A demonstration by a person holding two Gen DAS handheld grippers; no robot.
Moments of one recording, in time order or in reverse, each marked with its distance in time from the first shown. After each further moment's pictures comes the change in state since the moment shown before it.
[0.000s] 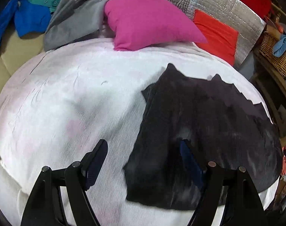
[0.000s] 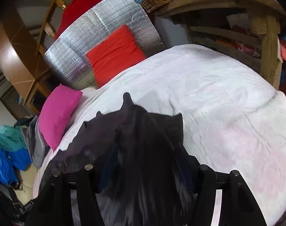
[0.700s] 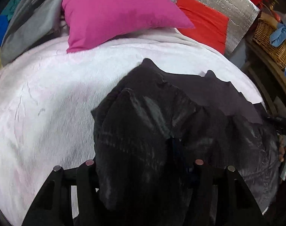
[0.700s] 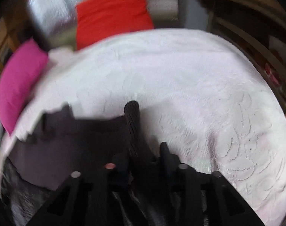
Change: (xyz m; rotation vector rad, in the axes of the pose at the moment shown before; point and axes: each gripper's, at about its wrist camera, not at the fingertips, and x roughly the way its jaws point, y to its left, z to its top) left arm 0.088 -0.055 0.054 0.090 0.076 -0.082; right arm 0.167 0.052 0.075 -0.152 0.161 -0.230
